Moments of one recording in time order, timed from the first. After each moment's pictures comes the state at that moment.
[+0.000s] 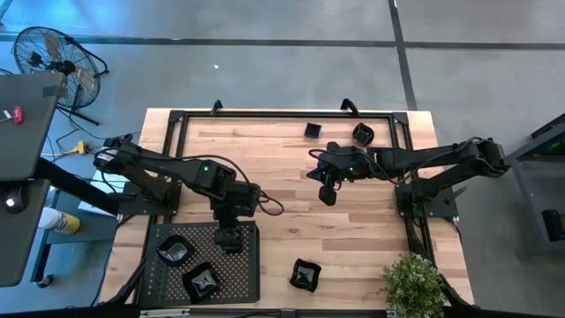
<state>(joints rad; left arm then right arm) -0.24 1.52 1.42 -1.17 0.41 -0.43 -0.01 1.29 0.95 -0.25 0.10 0.20</state>
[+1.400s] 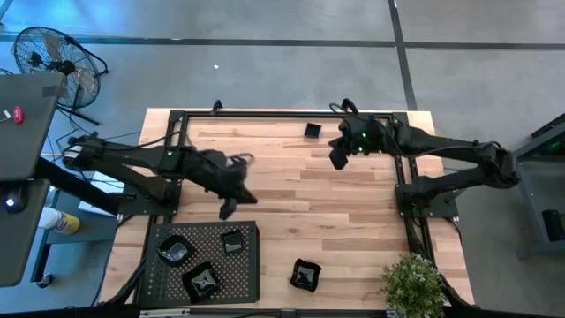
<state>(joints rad) -0.13 1.13 1.07 -0.46 0.15 -0.49 -0.32 1.15 0.95 -0.48 0.10 0.38</state>
